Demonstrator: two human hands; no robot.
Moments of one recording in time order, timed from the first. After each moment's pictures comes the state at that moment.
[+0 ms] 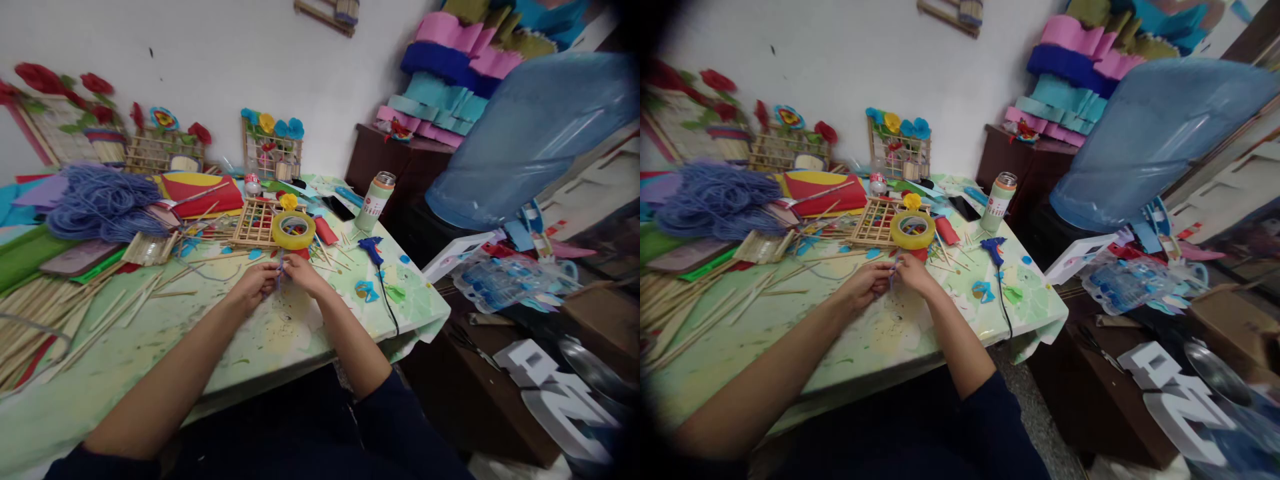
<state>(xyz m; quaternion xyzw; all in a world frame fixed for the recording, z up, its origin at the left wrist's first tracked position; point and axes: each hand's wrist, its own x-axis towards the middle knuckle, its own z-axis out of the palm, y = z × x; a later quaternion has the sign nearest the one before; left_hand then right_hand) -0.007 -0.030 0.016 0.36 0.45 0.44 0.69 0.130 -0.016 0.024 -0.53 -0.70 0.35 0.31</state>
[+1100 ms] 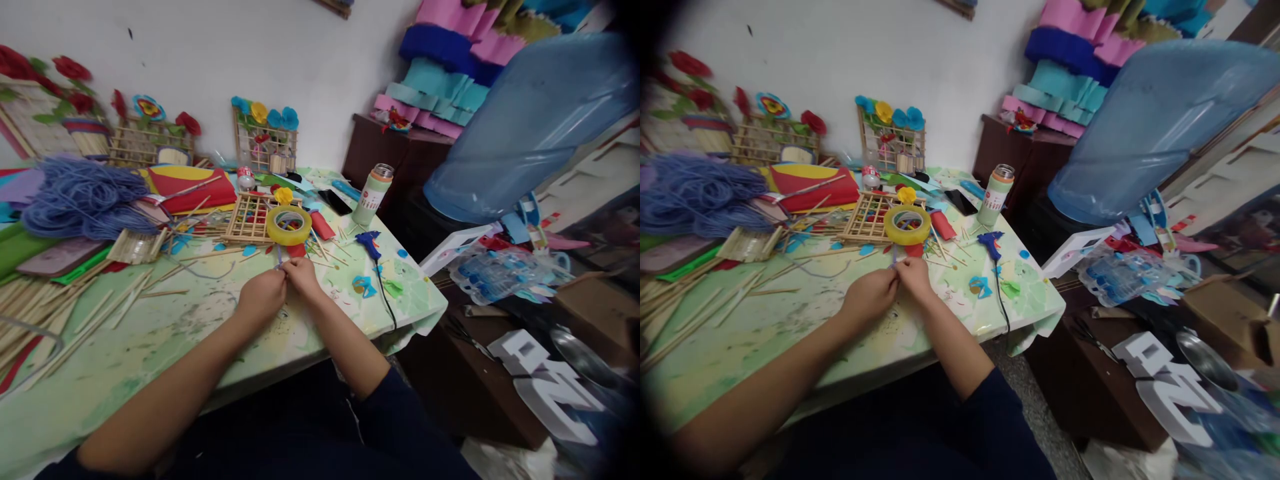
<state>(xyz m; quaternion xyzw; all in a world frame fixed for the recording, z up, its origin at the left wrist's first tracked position) 0.016 -0.072 0.030 0.81 0.57 0.13 0.03 0.127 -0.019 -0.002 -0.58 -0.55 0.42 0.43</state>
